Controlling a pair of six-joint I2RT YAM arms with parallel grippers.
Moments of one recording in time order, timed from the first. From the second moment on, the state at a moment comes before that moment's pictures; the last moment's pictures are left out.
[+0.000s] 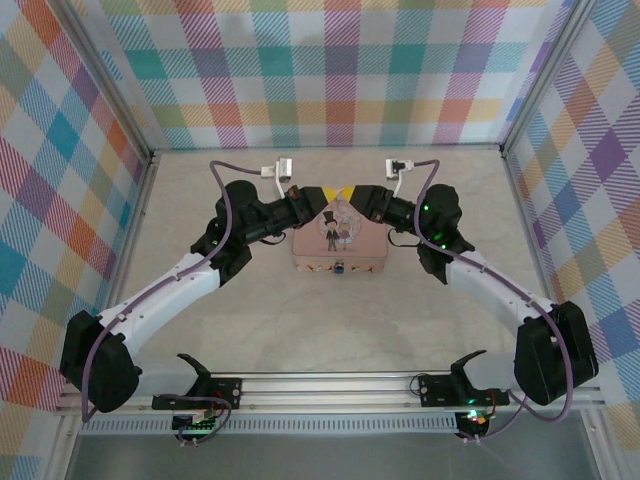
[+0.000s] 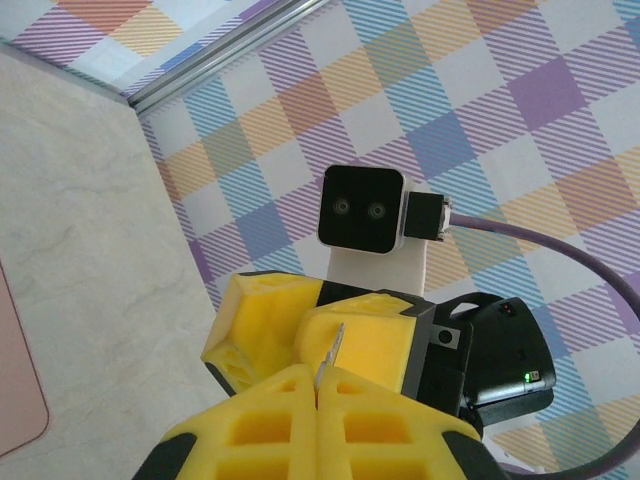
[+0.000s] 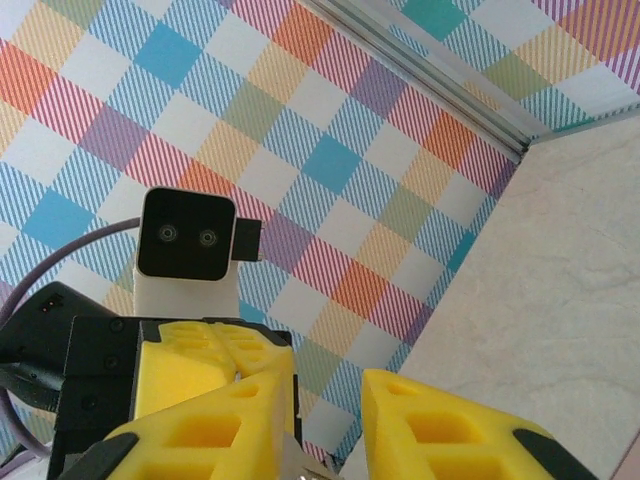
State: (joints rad) left arm -0.61 1.29 1.02 0.27 0.46 -1.06; right arm 0.46 1.31 0.85 0.60 -0.69 1.05
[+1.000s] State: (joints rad) left arm -0.61 1.24 0.99 0.31 0.40 -1.09; right arm 0.47 1.30 0.80 0.75 -0.65 1.10
